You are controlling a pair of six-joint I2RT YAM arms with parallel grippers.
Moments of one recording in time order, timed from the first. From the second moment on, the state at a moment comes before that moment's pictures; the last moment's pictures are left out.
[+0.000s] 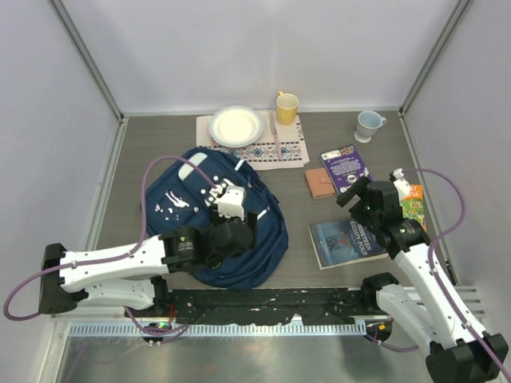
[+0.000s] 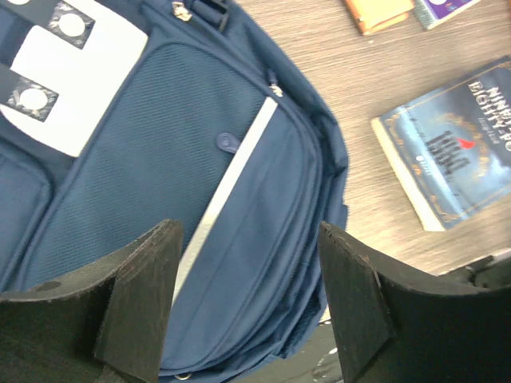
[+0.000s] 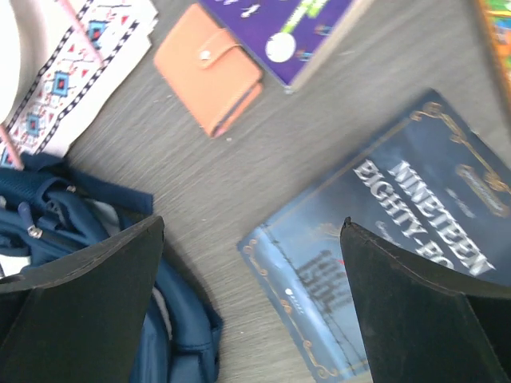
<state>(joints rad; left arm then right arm) -1.31 1.08 0.94 -0.64 -0.76 -0.79 0.27 0.78 0.68 -0.59 0.21 0.85</state>
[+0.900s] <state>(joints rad) -1.09 1.75 1.22 -0.05 -0.02 -0.42 0.23 0.34 0.52 -1.05 0.34 1.30</state>
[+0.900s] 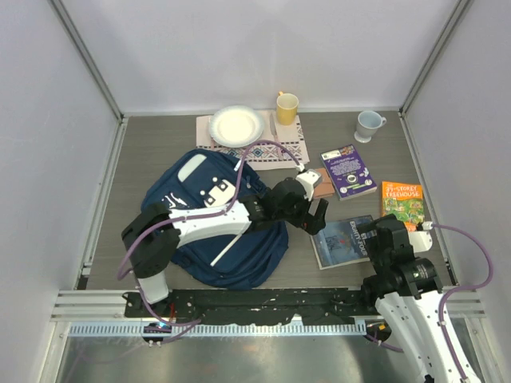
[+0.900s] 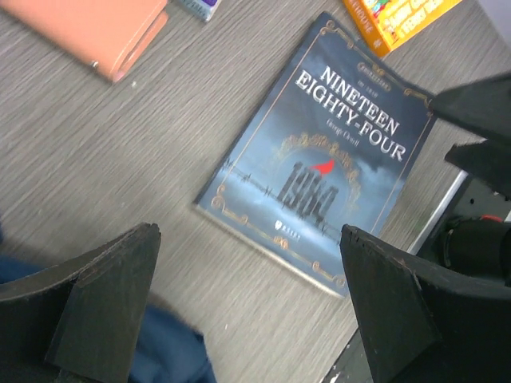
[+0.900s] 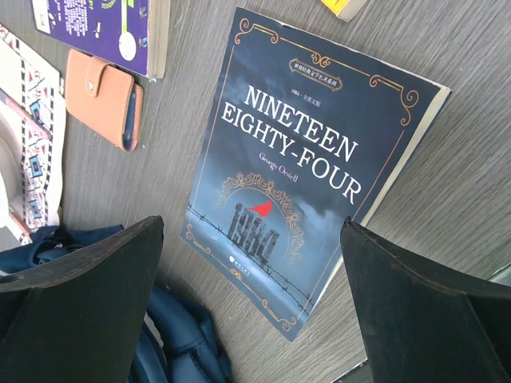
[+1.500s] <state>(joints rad) -1.06 2.05 1.36 0.07 0.23 -0.46 0.23 0.57 0.44 -0.95 0.31 1.28</state>
